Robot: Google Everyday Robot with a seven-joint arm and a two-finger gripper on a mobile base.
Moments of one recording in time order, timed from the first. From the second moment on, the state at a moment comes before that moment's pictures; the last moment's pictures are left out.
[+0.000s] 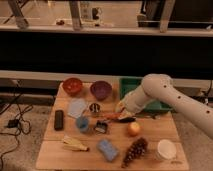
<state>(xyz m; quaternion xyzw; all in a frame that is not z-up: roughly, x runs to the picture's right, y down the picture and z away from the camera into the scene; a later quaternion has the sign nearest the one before) 0.085 0.111 0.700 -0.24 -0.29 -0.10 0.92</state>
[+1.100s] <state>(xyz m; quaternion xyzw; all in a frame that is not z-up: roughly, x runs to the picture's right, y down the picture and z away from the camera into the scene) 0.072 0.106 0.722 -0.25 -0.30 -0.11 0.91</state>
